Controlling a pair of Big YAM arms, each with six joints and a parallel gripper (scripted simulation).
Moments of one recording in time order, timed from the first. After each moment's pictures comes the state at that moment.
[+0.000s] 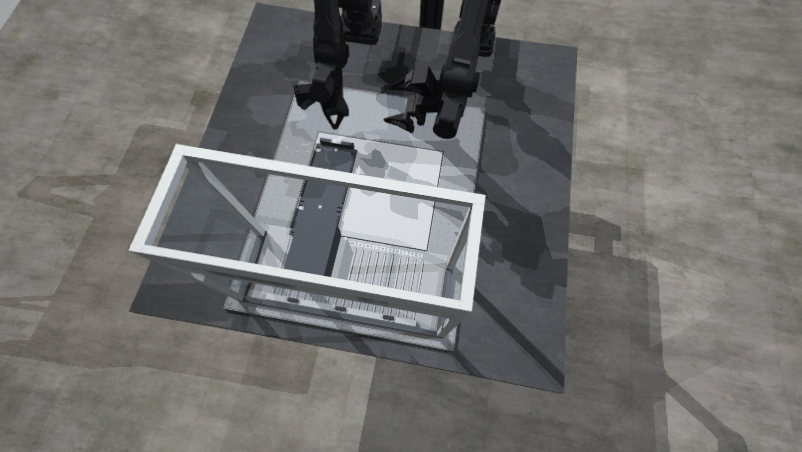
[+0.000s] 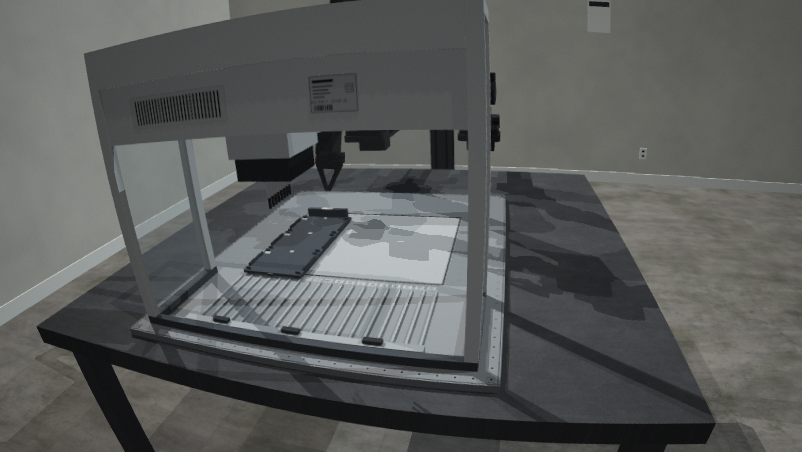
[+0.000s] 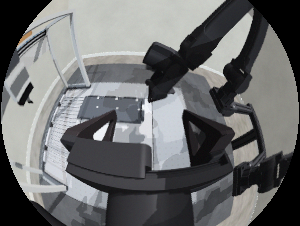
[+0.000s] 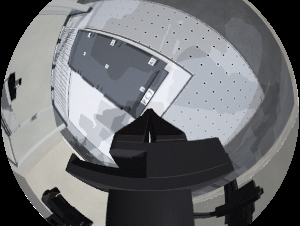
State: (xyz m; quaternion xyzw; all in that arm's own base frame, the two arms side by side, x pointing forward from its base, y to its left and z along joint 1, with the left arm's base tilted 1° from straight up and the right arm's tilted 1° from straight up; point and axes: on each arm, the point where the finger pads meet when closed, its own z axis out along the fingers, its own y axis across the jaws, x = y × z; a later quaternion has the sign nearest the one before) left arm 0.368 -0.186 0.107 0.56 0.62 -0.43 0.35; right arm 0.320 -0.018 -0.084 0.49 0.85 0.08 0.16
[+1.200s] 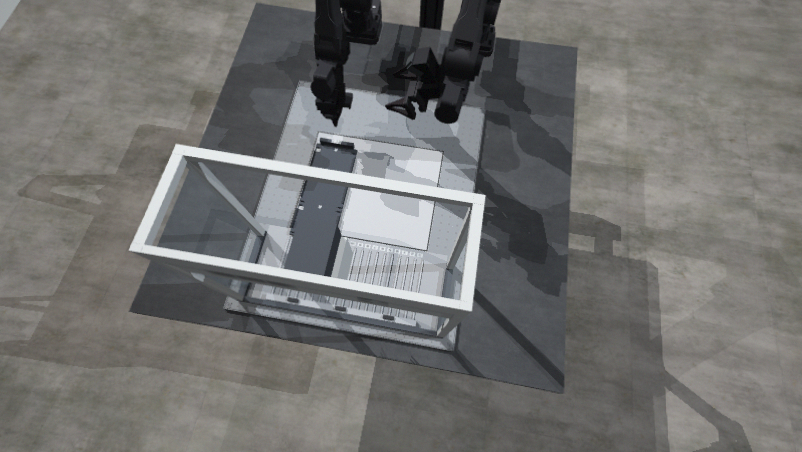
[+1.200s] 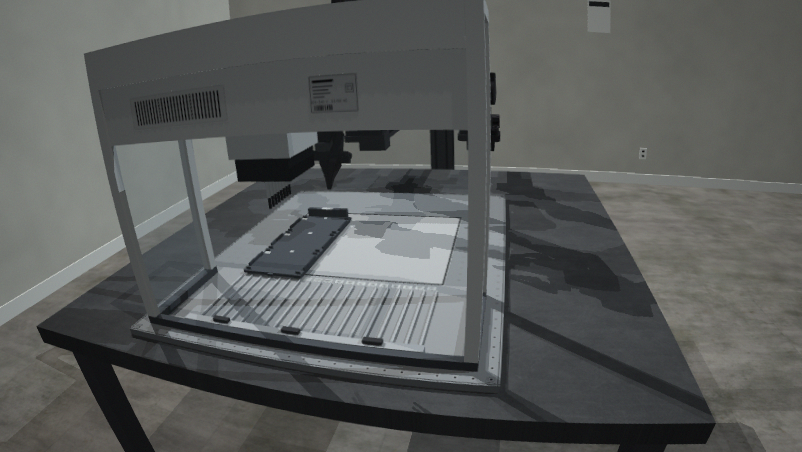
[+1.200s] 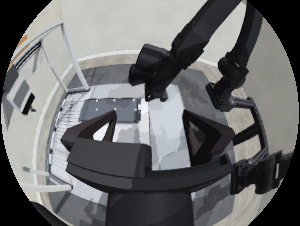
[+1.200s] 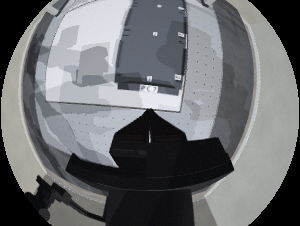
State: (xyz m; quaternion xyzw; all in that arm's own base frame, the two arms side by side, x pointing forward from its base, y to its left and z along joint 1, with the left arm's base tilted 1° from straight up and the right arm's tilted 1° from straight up) left arm 0.341 -0.185 0.122 0.59 0.60 -0.40 0.36; right arm 0.309 -0.018 -0.083 -0.06 0.98 -0.03 0.17
